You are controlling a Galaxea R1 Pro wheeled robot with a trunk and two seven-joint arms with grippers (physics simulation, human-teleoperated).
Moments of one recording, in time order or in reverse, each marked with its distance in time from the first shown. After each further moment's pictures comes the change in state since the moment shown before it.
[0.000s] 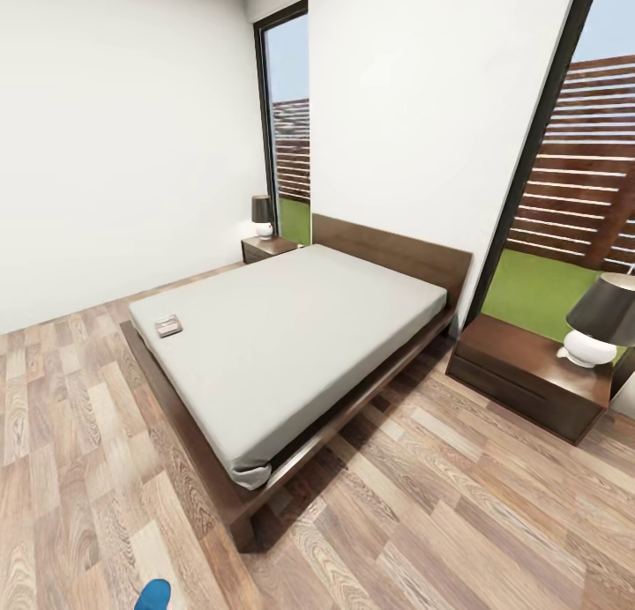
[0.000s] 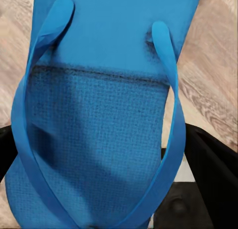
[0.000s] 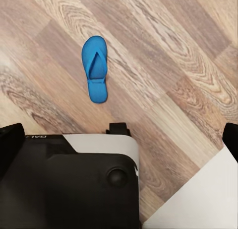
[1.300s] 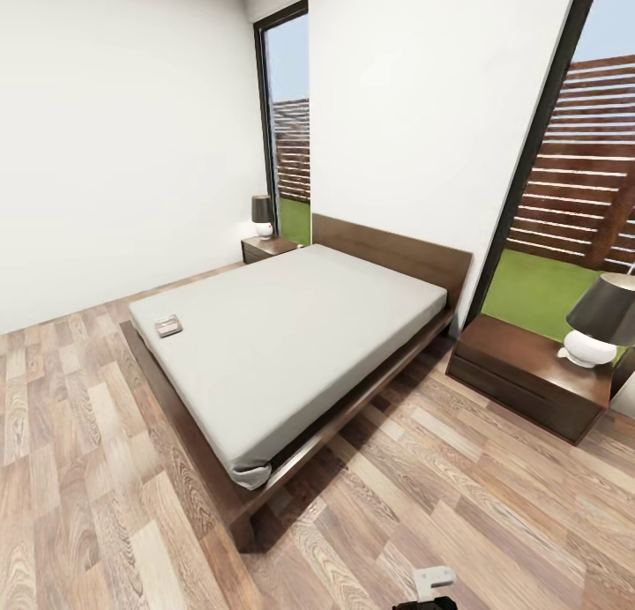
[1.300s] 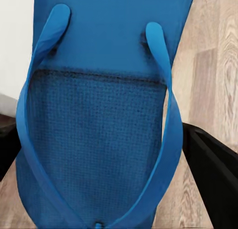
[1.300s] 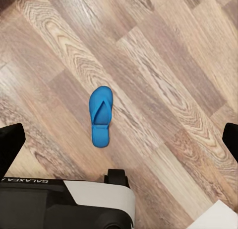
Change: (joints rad) left arm 0.026 0.242 0.007 0.011 0.444 -0.151 0.625; right arm -0.113 0.015 0.104 -0.020 0.000 0.012 0.000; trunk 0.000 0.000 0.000
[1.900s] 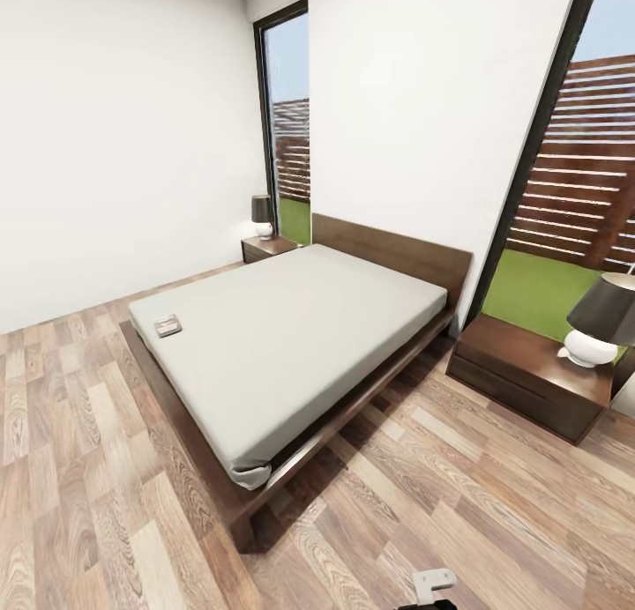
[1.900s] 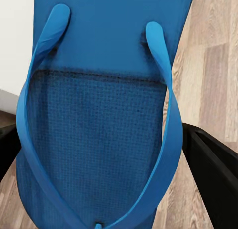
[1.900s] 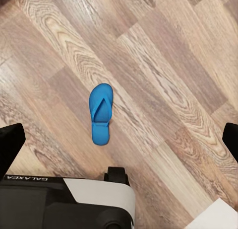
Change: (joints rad) left arm 0.028 0.001 -0.006 -0.001 0.001 -0.007 0.024; right arm 0.000 0.001 0.003 0.012 -0.002 0.000 0.000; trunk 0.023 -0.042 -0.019
